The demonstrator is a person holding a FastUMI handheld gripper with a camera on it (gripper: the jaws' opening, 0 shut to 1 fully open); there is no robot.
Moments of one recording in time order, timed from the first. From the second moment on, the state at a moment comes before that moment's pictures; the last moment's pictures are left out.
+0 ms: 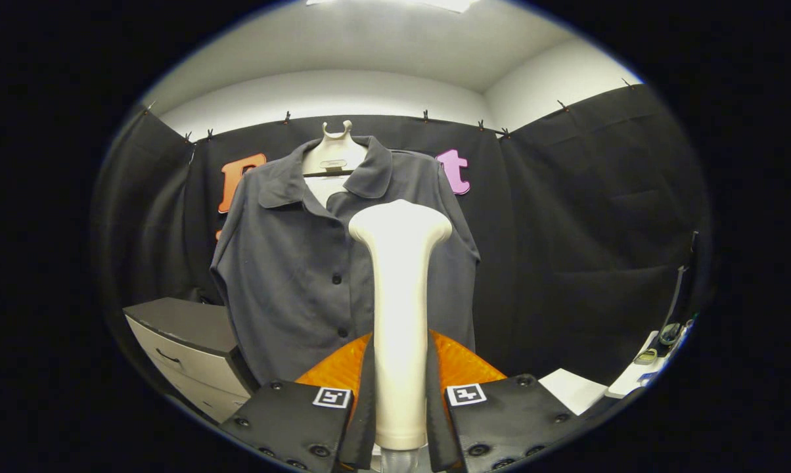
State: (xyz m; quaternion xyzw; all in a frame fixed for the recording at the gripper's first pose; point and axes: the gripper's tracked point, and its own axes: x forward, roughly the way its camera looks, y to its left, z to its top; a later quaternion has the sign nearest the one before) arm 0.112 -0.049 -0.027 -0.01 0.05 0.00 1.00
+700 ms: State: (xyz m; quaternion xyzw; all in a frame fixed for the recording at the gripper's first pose) arm 0.179 -0.046 -0.031 -0.03 0.07 0.00 1.00
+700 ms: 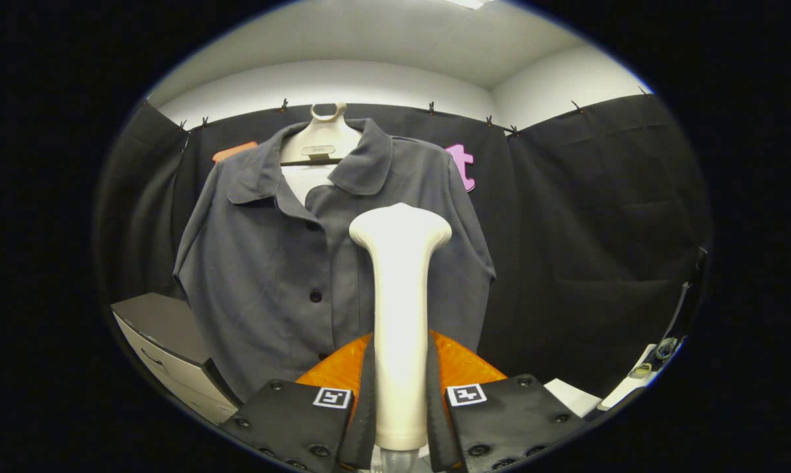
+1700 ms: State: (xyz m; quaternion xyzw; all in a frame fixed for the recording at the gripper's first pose) arm 0.149 -0.061 -0.103 -0.06 0.12 -0.01 0.99
